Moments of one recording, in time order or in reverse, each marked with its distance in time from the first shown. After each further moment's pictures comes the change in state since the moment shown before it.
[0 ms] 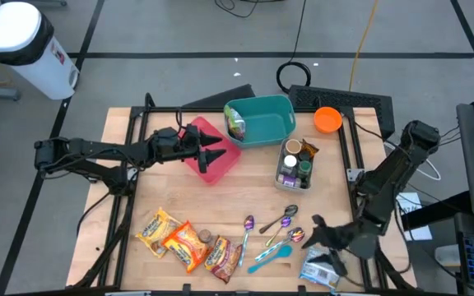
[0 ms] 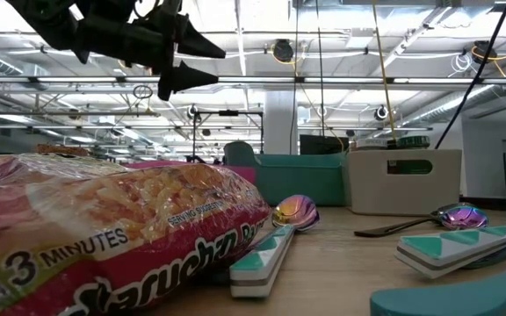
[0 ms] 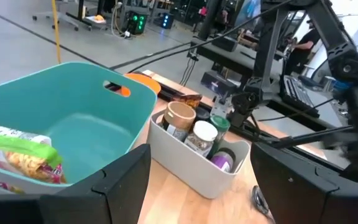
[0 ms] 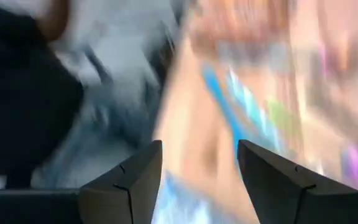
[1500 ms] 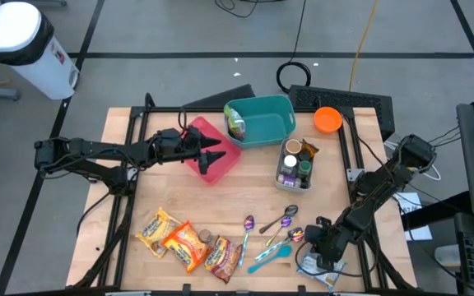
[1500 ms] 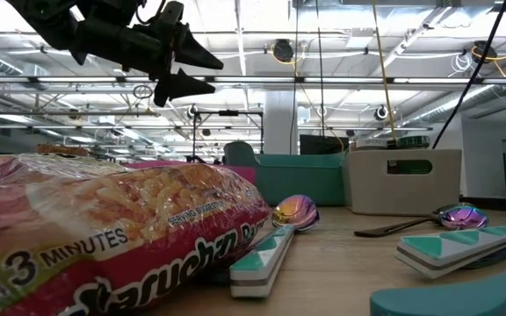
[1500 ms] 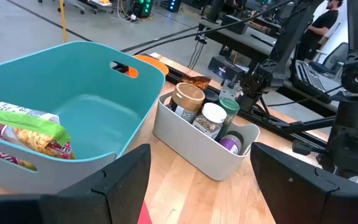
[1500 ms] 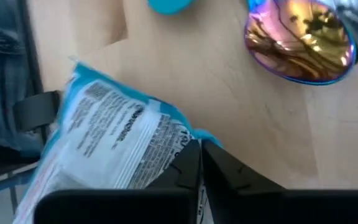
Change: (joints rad) left arm 0.000 0.001 0.001 -0.071 -0.010 -0.004; right arm -0.103 0.246 -0.038 -0.148 -0.365 0.359
